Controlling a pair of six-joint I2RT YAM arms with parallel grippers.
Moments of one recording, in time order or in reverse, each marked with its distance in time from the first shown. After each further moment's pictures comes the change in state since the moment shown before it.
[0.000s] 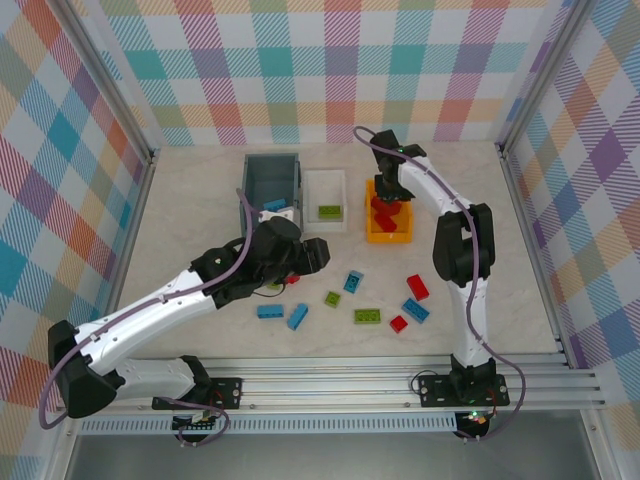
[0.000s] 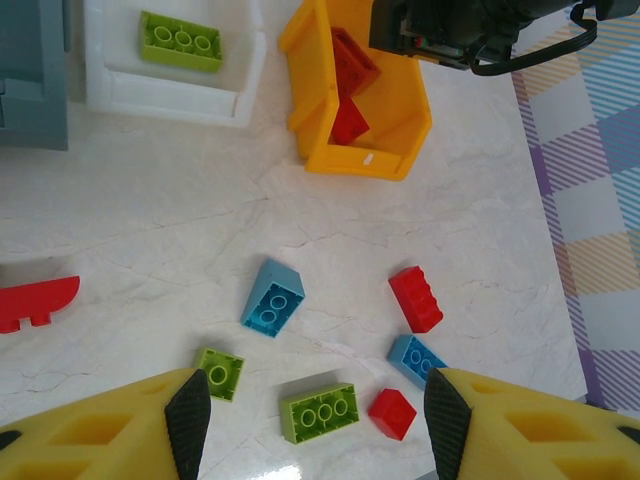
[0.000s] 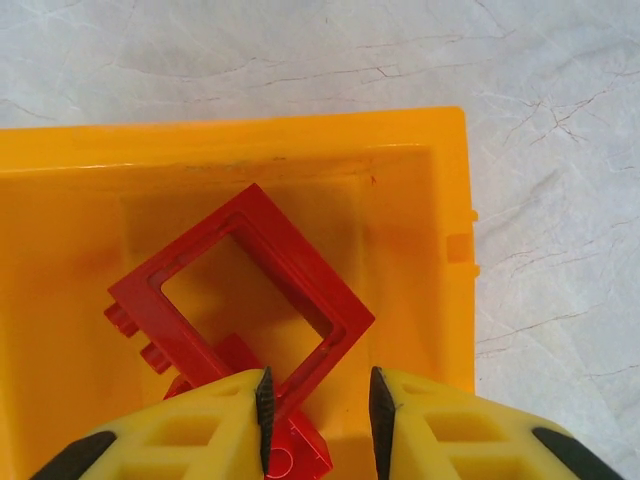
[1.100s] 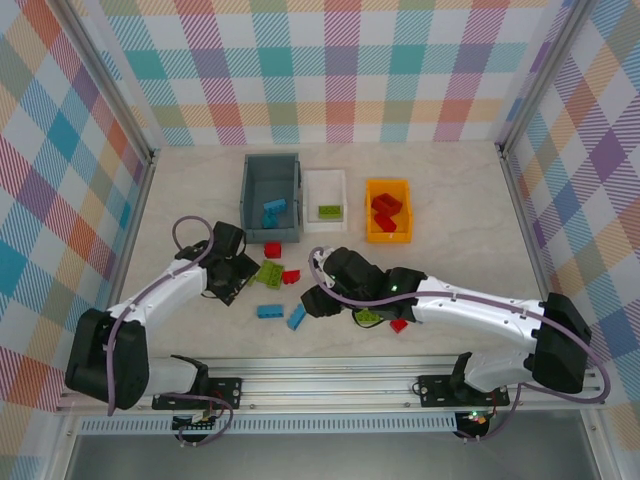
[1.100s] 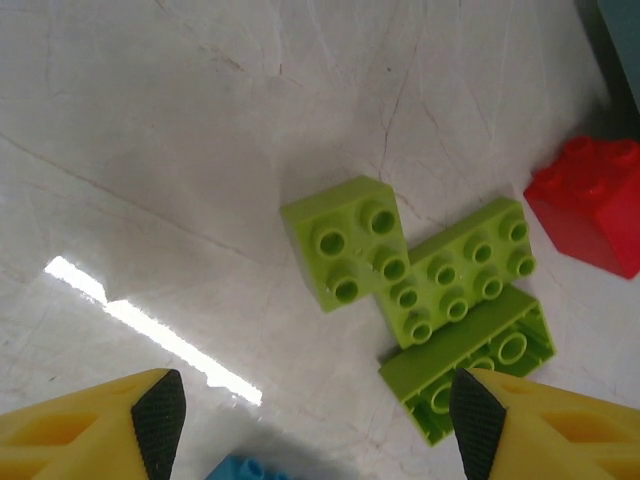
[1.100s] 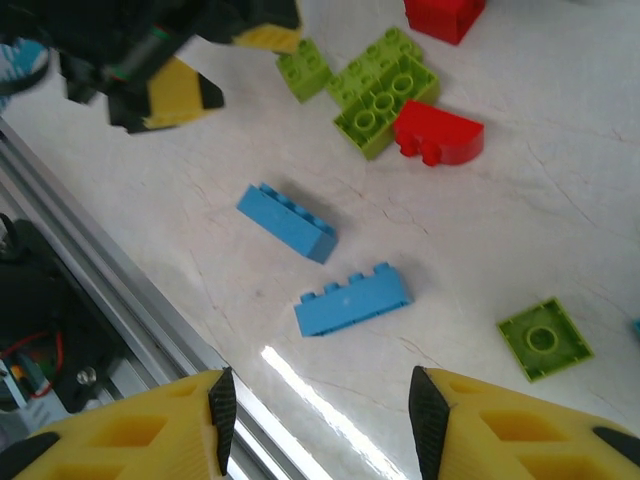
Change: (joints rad) left arm 0.616 0.117 -0.359 -0.053 0.190 -0.302; right arm 0.752 -0.893 -1.018 0.581 -0.299 0.189
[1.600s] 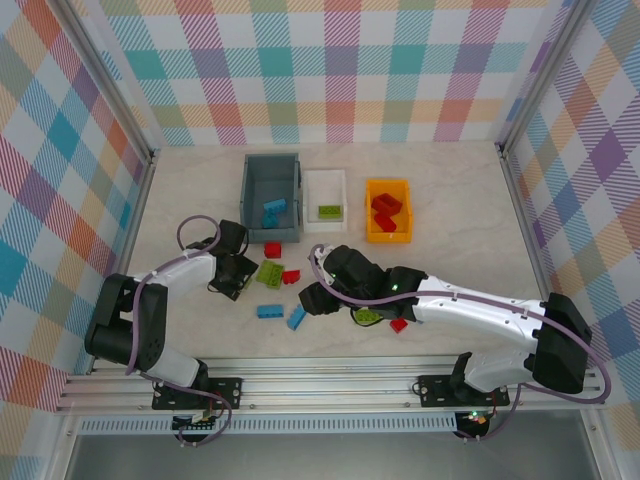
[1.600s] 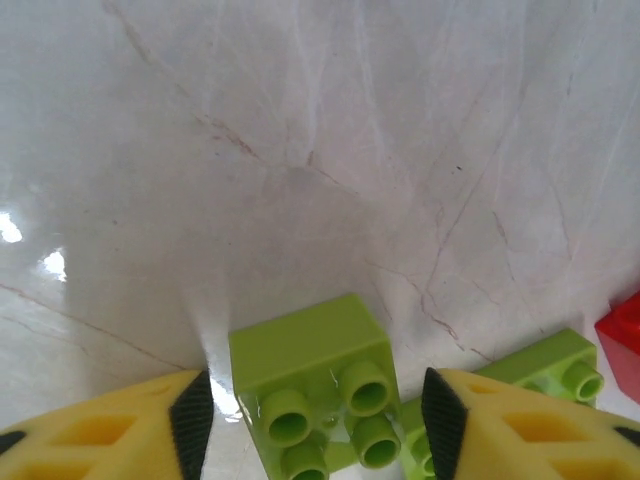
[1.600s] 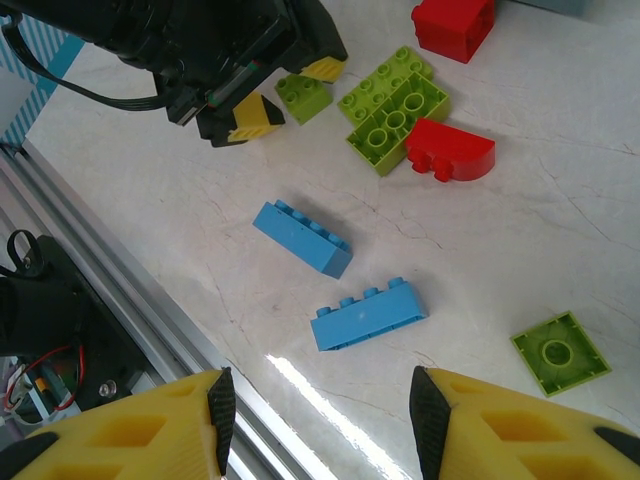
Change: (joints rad) left arm 0.047 0.193 0.002 0.134 0.001 -0.063; right arm 0.002 0.000 0.007 0.016 -0.007 0.021
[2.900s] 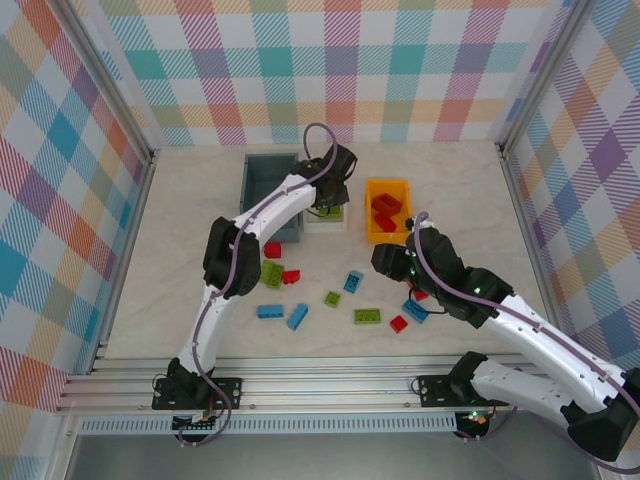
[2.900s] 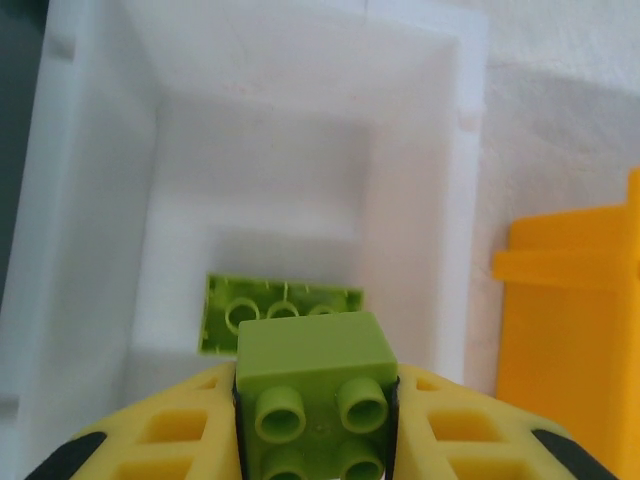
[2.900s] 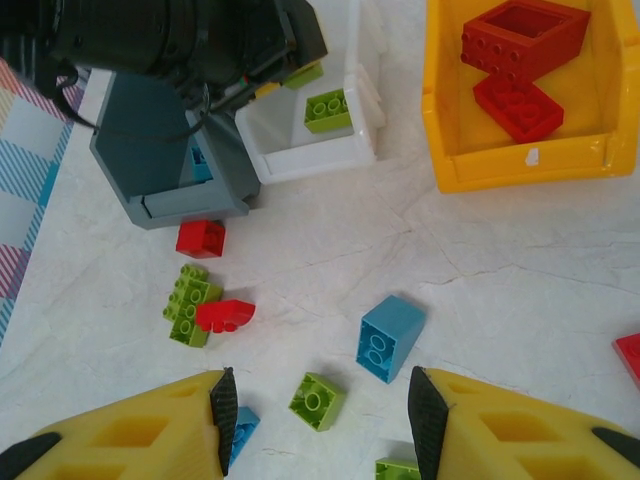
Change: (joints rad) left arm -0.347 0.874 1.476 -0.372 -0.236 0.521; right arm -0.330 -0.420 -0.102 -0.198 0.211 0.212
